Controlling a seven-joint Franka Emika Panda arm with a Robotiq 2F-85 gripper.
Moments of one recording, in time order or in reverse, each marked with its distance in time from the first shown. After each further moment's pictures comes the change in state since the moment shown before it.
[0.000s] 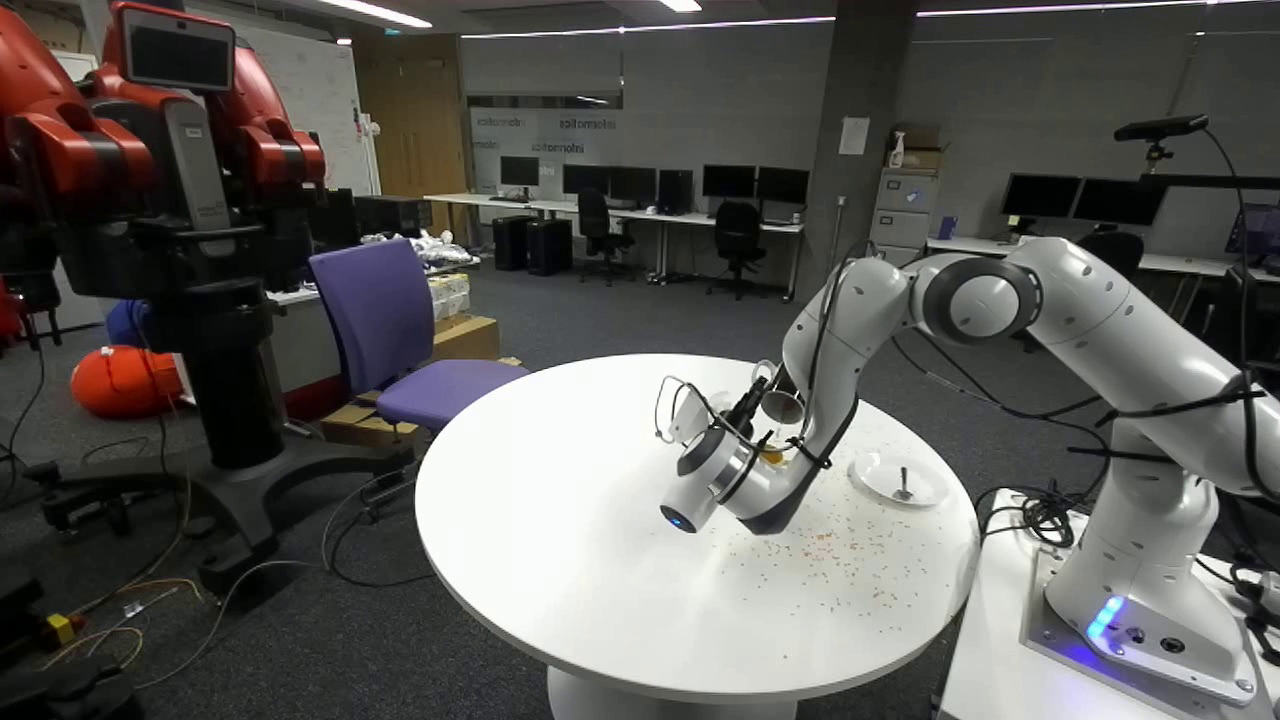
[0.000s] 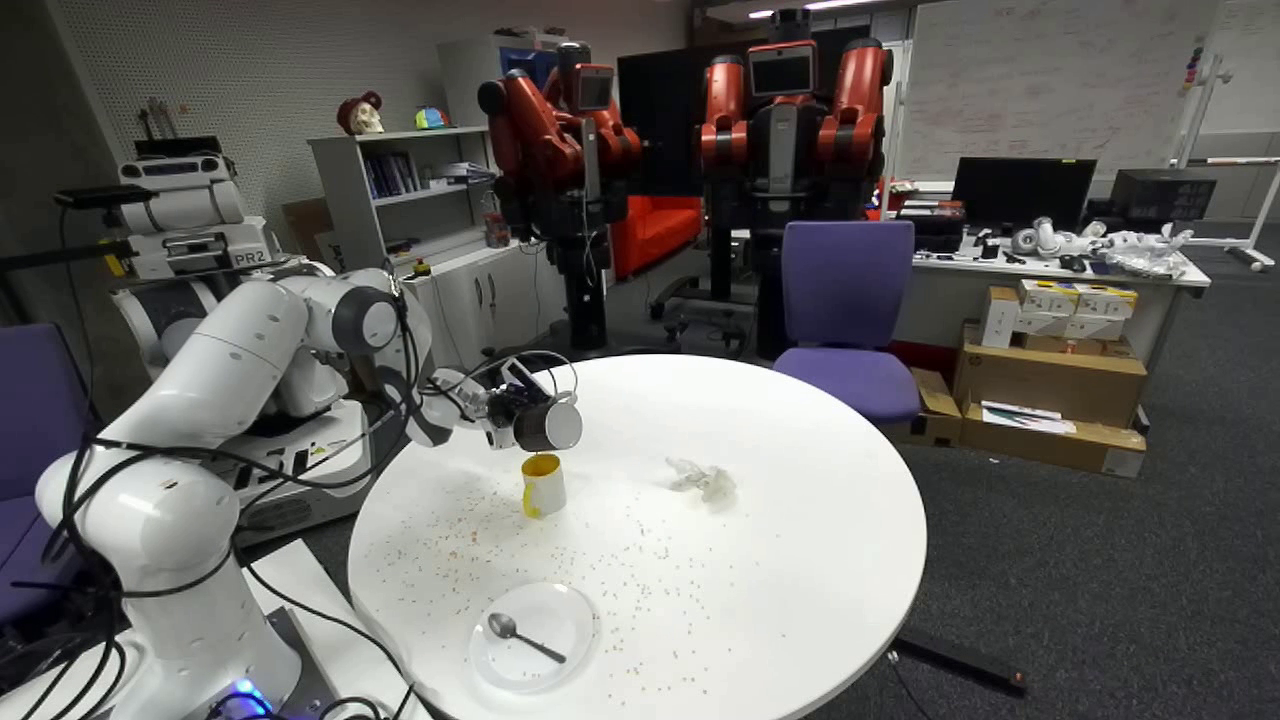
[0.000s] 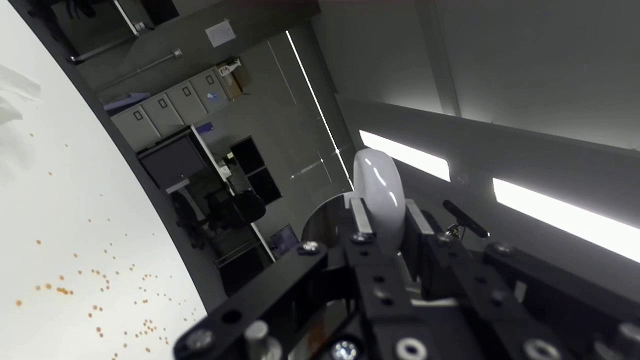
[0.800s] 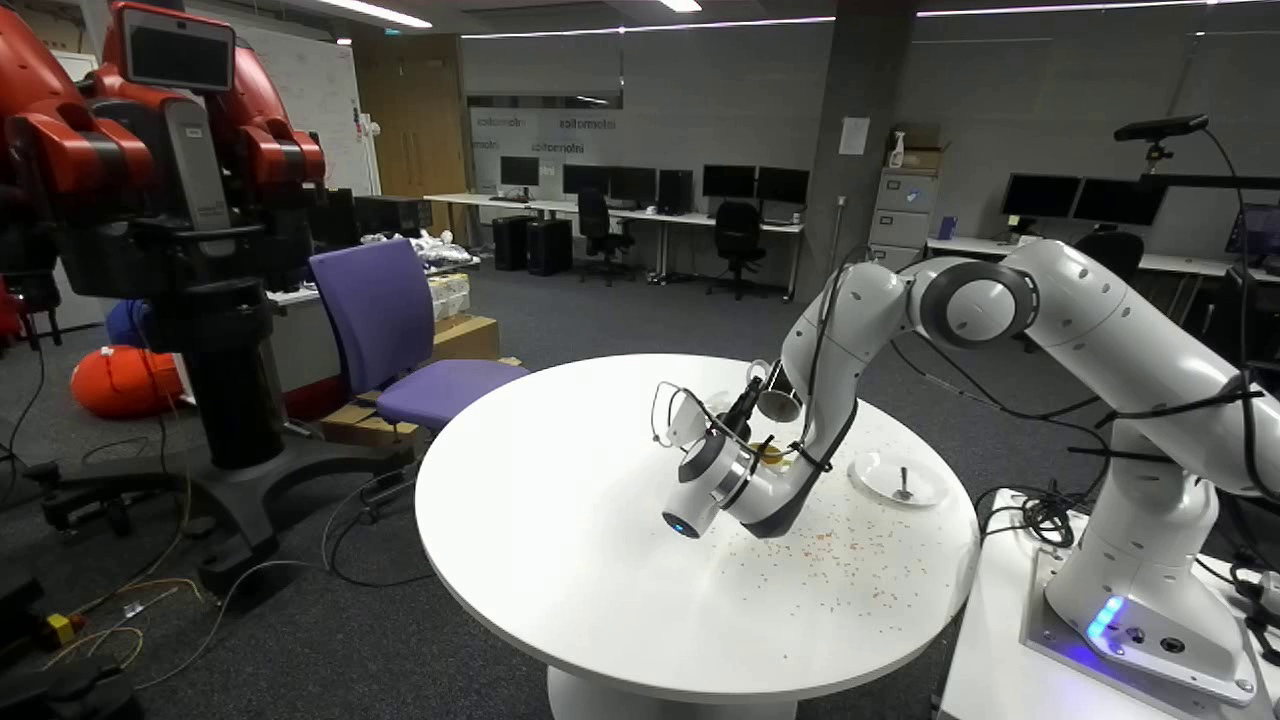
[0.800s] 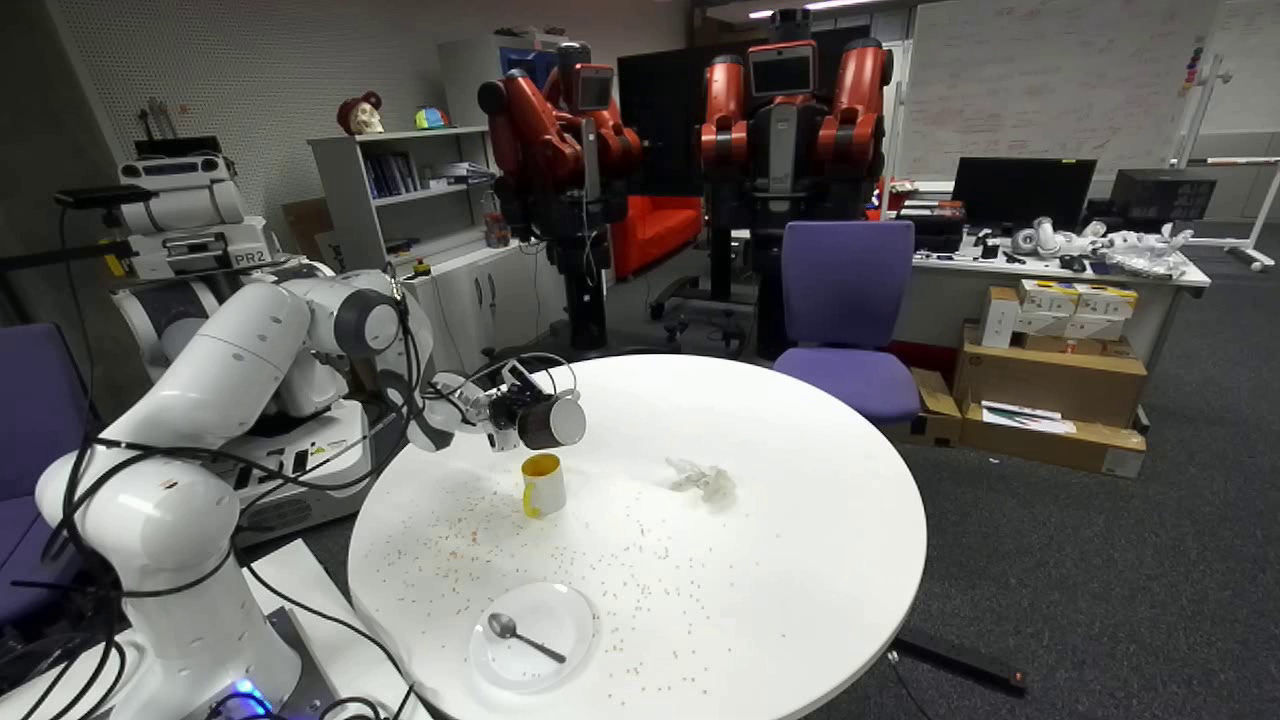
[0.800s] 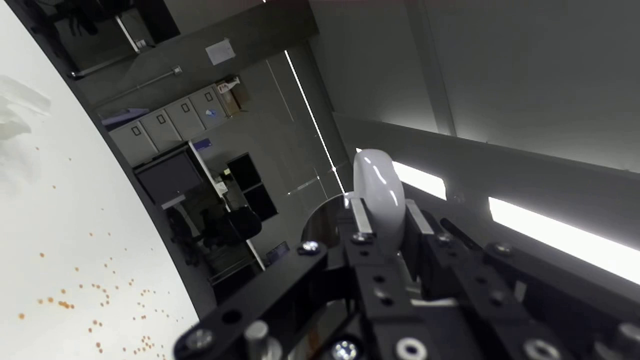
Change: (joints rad) arm 0.000 0.016 0.000 0.000 -0.052 0.000 -0.027
